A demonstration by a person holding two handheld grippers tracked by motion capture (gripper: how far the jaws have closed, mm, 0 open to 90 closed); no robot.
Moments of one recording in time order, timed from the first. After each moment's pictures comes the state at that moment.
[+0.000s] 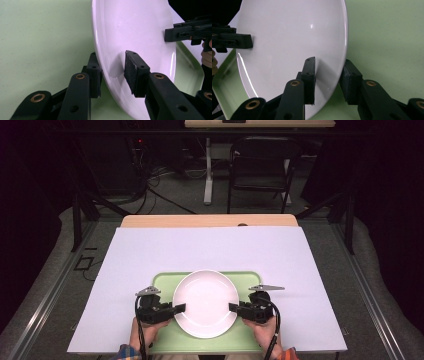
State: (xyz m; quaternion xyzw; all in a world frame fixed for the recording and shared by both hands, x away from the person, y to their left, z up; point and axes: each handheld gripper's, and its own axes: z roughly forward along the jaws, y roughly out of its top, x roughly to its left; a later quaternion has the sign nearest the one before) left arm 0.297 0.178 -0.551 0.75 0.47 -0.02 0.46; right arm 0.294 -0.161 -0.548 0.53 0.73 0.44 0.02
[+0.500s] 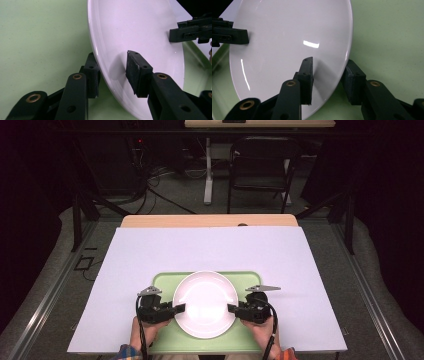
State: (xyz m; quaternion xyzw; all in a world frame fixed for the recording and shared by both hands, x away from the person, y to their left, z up) left arm 0.299 0.177 -0.553 0.76 0.47 -0.01 0.45; right arm 0.295 -0.155 -0.552 0.52 0.74 0.42 0.04
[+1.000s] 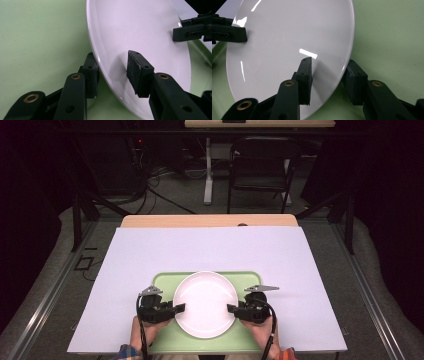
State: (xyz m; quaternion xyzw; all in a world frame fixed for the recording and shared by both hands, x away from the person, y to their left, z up) left arm 0.300 0.176 -0.554 0.77 0.47 0.00 0.44; right arm 0.296 -0.154 -0.553 0.51 0.75 0.41 0.04
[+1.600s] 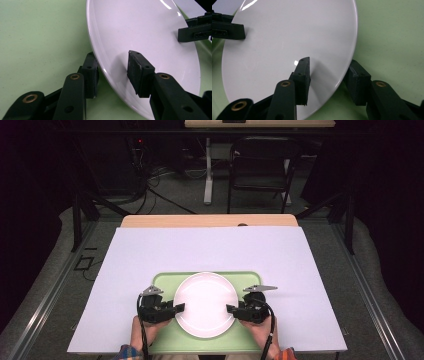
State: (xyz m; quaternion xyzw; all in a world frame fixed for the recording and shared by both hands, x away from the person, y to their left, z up) left arm 0.300 0.174 -0.555 0.77 0.48 0.02 0.43; right arm 0.297 -0.151 -0.554 0.51 0.76 0.40 0.05
